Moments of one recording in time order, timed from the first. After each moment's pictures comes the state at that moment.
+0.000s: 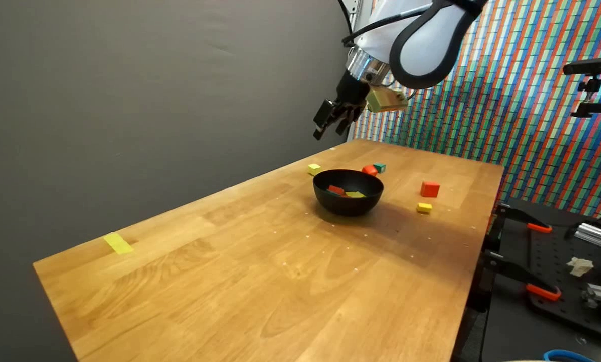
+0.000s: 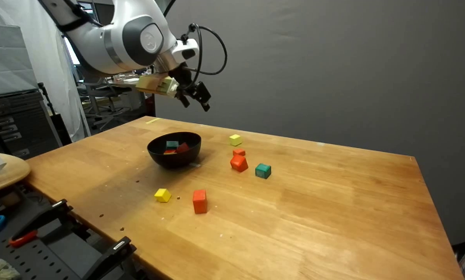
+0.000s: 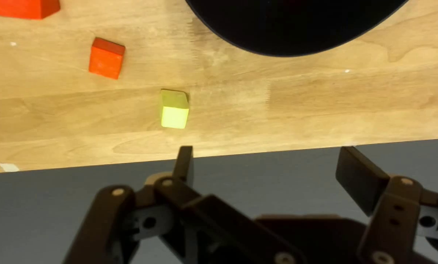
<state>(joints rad) 0.26 0.28 -0.17 -2.37 -0.15 3.15 0.29</state>
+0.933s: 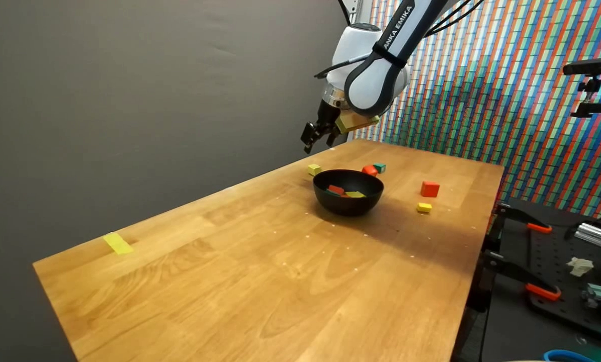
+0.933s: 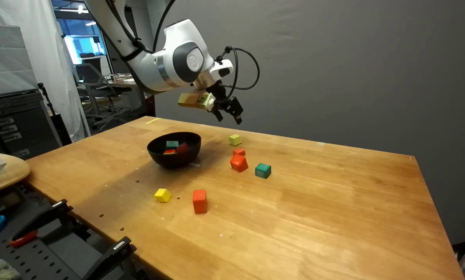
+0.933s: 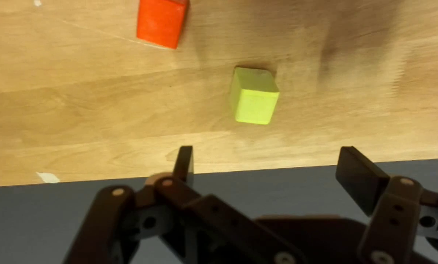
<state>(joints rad) 0.27 0.61 -0.29 -2.02 -0.12 3.04 0.32</state>
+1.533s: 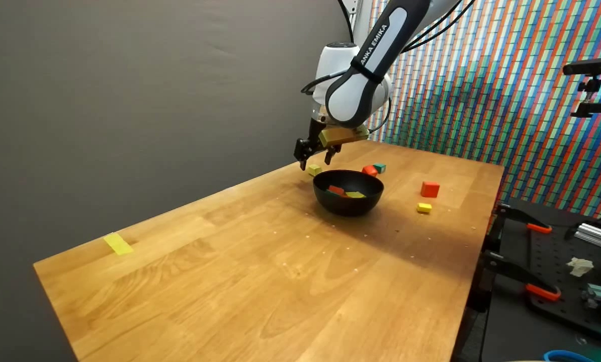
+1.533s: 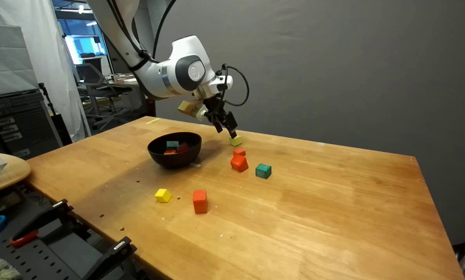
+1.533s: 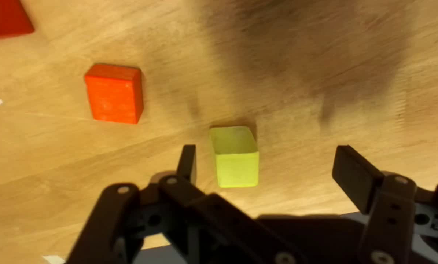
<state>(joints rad) 0.31 0.72 -0.29 -1.90 -0.02 2.88 0.47</state>
